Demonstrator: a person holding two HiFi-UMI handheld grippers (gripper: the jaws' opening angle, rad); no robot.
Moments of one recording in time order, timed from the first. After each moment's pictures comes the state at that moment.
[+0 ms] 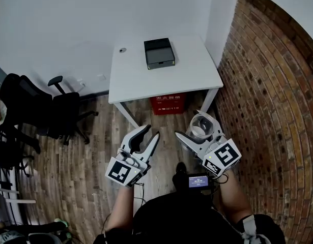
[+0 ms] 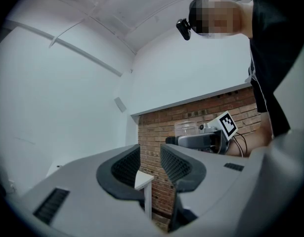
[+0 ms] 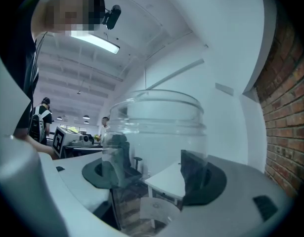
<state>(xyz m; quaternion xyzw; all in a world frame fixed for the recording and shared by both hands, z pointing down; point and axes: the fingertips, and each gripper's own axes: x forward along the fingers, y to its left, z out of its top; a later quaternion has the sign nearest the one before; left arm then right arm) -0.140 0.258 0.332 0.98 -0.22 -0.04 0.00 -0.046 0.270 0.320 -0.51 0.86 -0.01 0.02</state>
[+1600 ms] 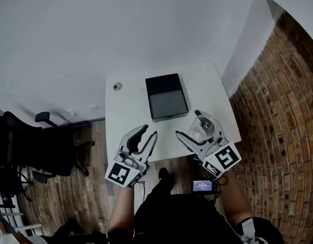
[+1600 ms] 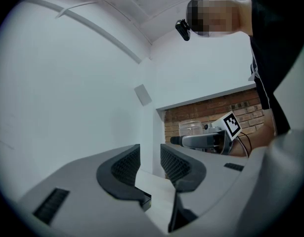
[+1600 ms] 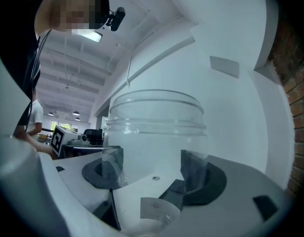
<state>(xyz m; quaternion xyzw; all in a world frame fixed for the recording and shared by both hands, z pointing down) -0.048 -0.159 0.347 0.98 -0.22 -0.04 0.01 0.055 -0.138 0.327 -0.53 0.85 0.00 0.01</state>
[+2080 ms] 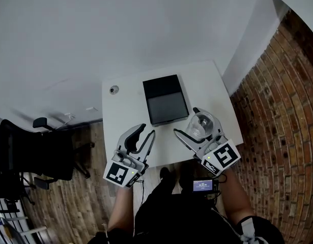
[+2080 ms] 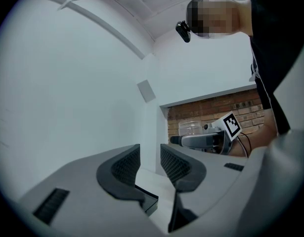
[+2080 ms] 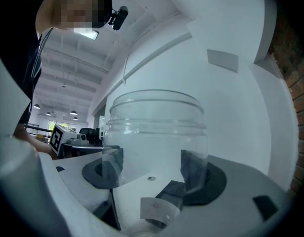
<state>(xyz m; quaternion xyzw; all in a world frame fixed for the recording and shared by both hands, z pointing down) -0.033 -0.209 0.354 0.98 -0.22 -0.04 0.02 0.071 -0.189 0.336 -0.54 0.84 0.00 0.01</state>
